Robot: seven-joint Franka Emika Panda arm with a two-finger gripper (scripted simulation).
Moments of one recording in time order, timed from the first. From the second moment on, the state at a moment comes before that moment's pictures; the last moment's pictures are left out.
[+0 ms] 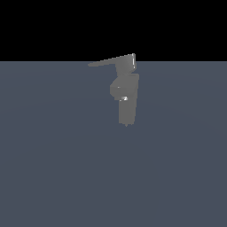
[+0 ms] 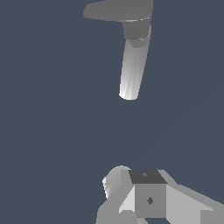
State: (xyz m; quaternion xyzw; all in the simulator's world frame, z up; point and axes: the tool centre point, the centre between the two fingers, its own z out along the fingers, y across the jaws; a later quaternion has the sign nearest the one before) arm -0.258 0.006 0.487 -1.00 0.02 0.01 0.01
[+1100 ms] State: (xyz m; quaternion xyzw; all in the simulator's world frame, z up) arm -0.230 0.045 0.465 -0.99 0.12 0.02 0.00
